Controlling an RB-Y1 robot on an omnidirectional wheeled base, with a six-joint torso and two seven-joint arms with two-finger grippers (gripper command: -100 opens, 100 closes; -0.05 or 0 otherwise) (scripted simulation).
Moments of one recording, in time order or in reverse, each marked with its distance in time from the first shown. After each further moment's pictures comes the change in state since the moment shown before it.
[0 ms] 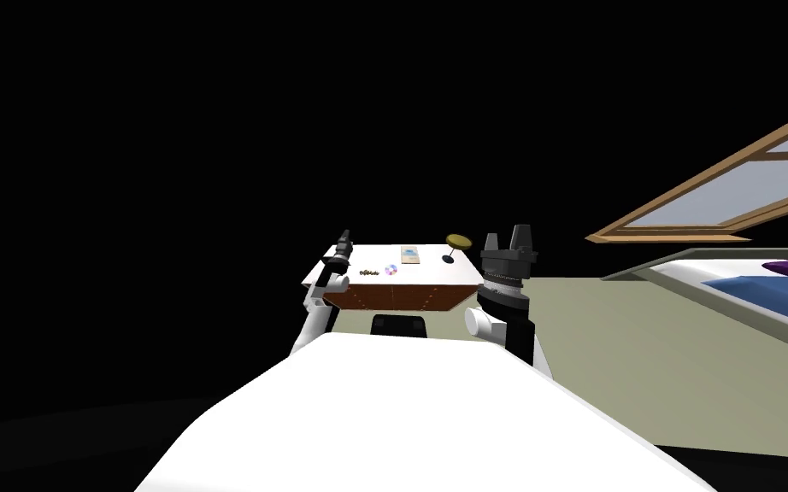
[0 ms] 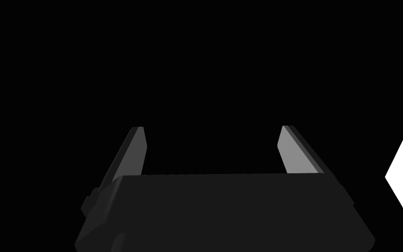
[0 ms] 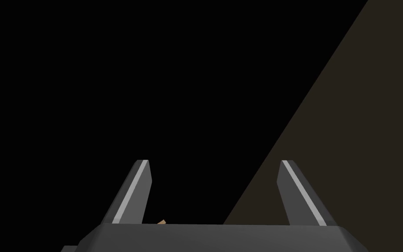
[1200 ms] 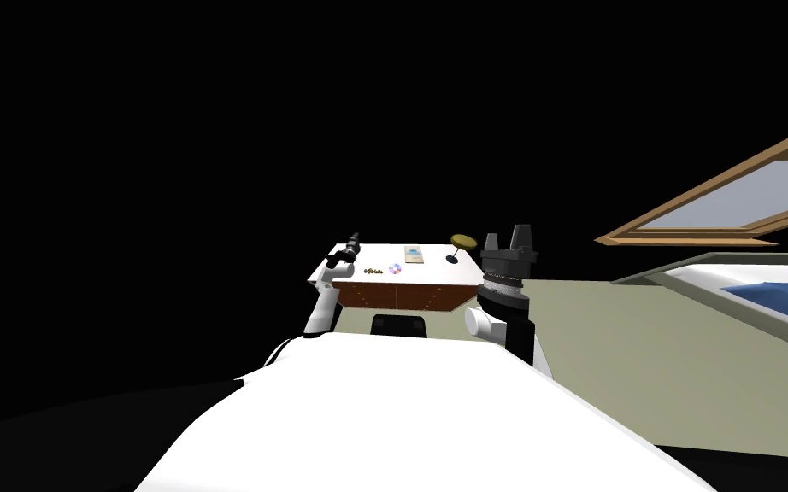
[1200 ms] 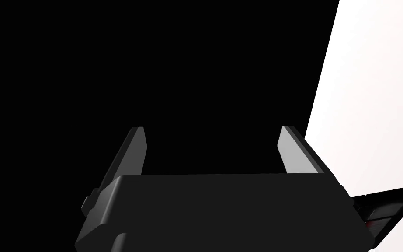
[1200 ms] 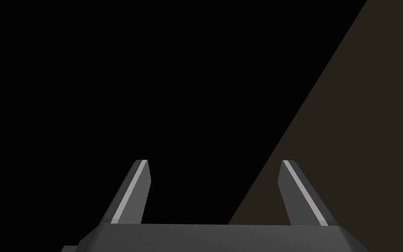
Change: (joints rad) left arm -0.216 -0.010 0.030 0.200 0.061 0.329 0.002; right arm 0.000 0.000 0.000 0.000 0.000 0.000 0.000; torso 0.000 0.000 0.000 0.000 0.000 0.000
